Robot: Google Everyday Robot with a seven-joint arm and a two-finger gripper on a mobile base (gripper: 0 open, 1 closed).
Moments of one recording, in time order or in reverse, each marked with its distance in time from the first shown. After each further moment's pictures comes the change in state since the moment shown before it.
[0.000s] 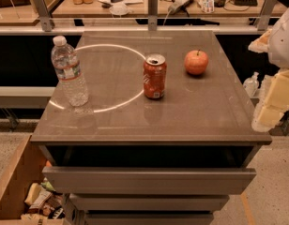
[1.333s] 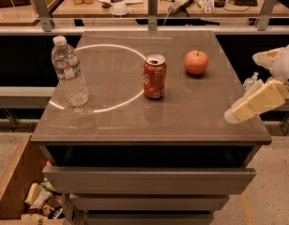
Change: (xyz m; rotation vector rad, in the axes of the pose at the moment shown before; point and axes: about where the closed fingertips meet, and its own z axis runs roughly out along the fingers) arm -0.009 -0.019 0.032 0.061 -0.442 0.328
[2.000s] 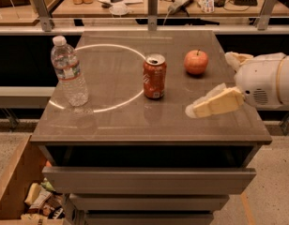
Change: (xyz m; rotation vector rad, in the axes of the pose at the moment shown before) arm -0.044 0.014 0.047 0.067 -0.303 0.018
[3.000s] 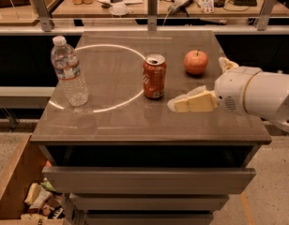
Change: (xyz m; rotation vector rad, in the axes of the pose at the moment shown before) arm 0.003 -0.011 0.045 0.170 -0.091 0.082
